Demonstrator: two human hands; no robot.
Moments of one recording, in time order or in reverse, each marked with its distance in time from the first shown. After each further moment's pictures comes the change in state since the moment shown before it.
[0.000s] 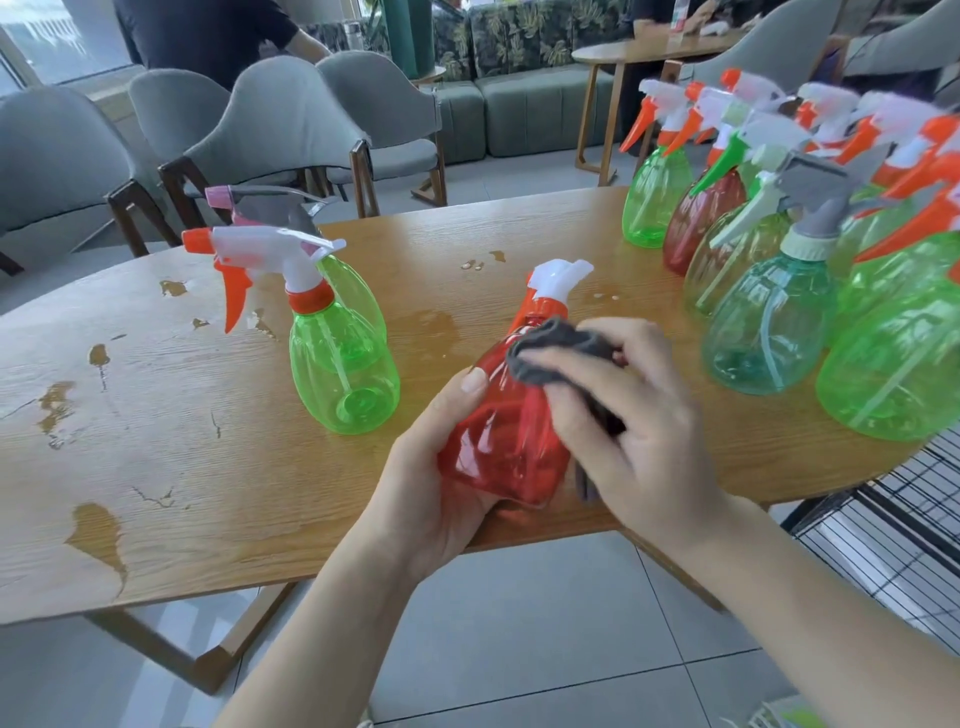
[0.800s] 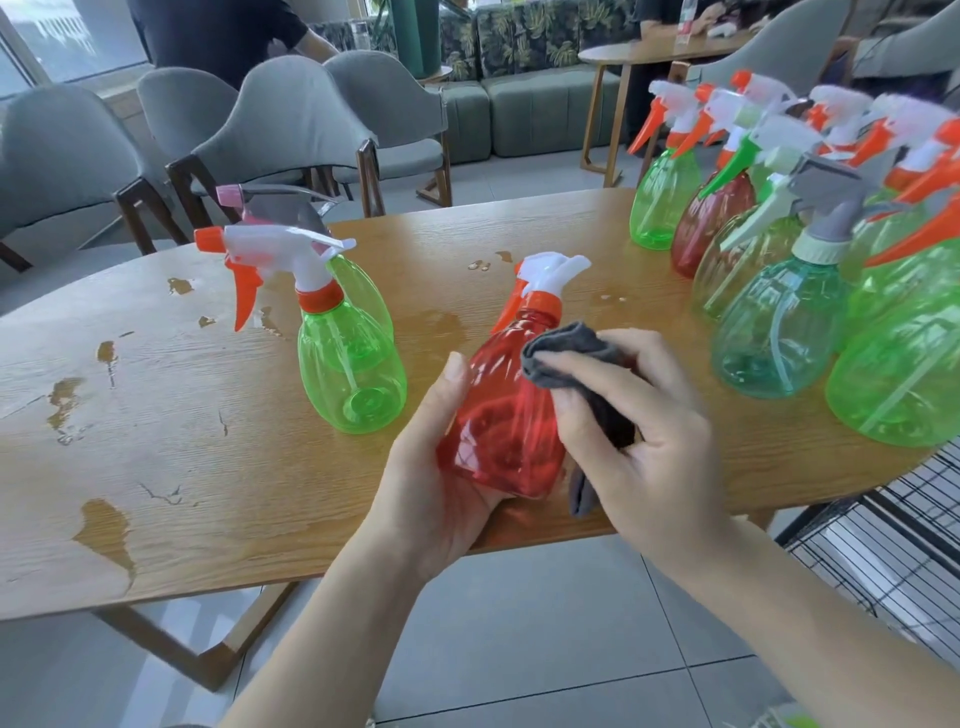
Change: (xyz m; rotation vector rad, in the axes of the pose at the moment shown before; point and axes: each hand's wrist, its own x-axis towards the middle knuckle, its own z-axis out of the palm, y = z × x) left_hand -0.001 0.003 -0.002 0.067 0.069 0.025; right_hand -0.004 -0.012 0.004 0.134 0.054 0.143
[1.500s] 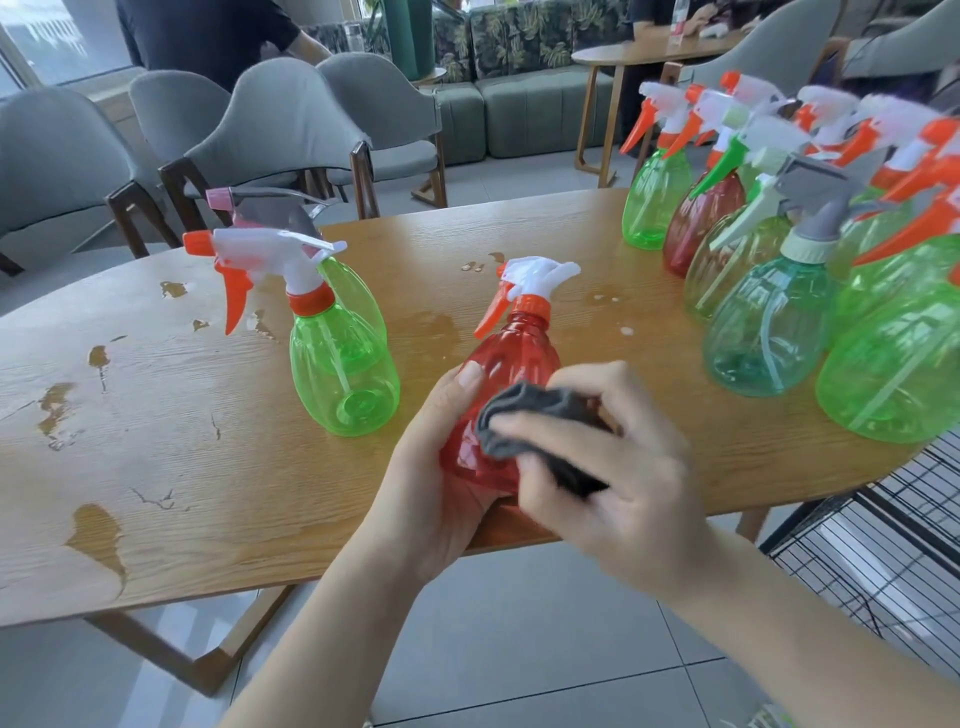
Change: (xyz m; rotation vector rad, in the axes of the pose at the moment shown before) left_hand 0.001 -0.005 -0.002 -0.022 0.023 -0.016; right_hand -0.010 -0.005 -0.001 -0.073 -0.070 -0.216
